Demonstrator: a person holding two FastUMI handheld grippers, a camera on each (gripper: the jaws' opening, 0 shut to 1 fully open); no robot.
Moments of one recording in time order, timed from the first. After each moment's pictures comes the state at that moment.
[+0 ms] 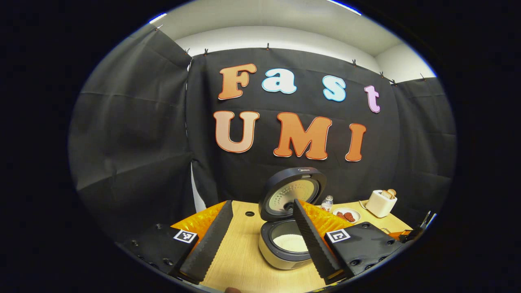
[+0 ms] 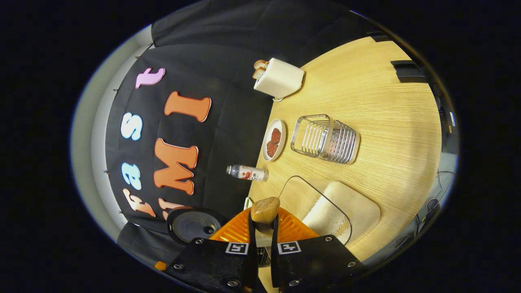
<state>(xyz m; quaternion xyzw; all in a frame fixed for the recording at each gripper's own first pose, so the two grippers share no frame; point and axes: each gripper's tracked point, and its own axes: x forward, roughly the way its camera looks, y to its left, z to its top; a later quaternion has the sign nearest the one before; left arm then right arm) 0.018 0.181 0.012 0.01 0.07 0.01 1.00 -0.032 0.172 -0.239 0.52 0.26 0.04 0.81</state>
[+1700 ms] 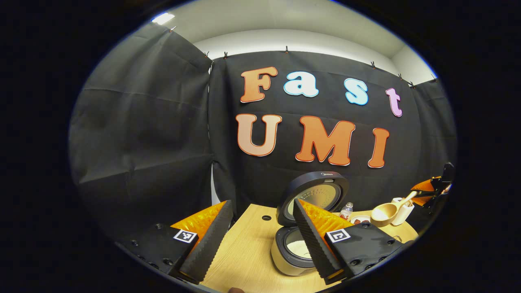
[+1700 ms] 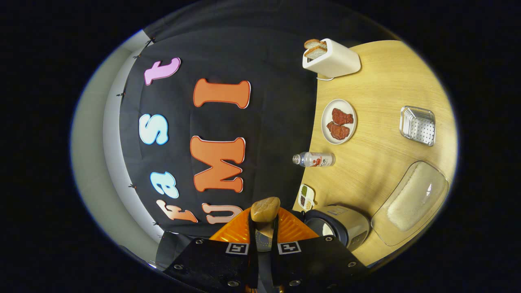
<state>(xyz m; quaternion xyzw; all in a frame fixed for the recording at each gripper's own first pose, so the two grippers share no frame) 0.022 0.208 0.004 0.00 0.04 0.09 0.99 0.048 0.311 -0.069 0.56 0.30 0.14 0.76</state>
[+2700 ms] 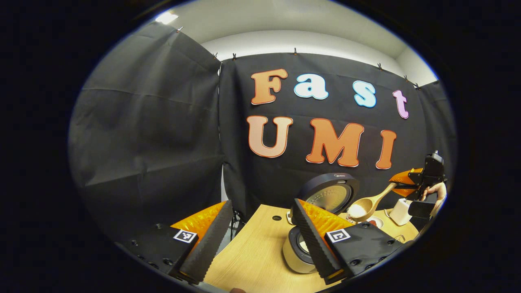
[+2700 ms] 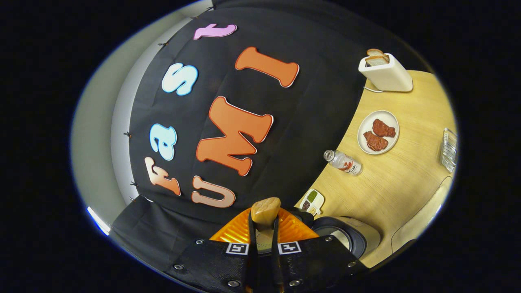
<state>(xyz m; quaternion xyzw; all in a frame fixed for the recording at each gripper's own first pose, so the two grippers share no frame) 0.003 0.248 0.015 0.00 0.05 0.12 0.99 0.066 0.414 -0.055 0.41 0.25 0.21 0.85</state>
